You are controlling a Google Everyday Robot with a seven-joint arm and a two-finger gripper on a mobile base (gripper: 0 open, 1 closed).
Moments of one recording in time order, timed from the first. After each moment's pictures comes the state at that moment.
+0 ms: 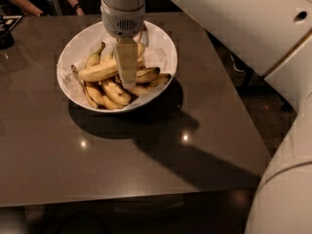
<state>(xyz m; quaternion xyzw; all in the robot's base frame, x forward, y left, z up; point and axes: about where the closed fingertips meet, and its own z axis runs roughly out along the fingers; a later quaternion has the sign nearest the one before) 0.589 0.071 0.942 -0.78 0.60 -0.04 0.14</state>
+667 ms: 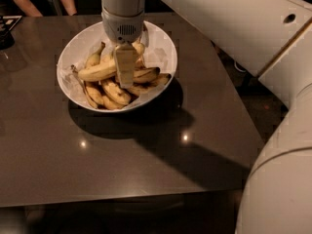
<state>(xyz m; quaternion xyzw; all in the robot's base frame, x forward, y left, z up) 0.593 0.072 0.926 -0.78 0.61 -0.03 0.13</state>
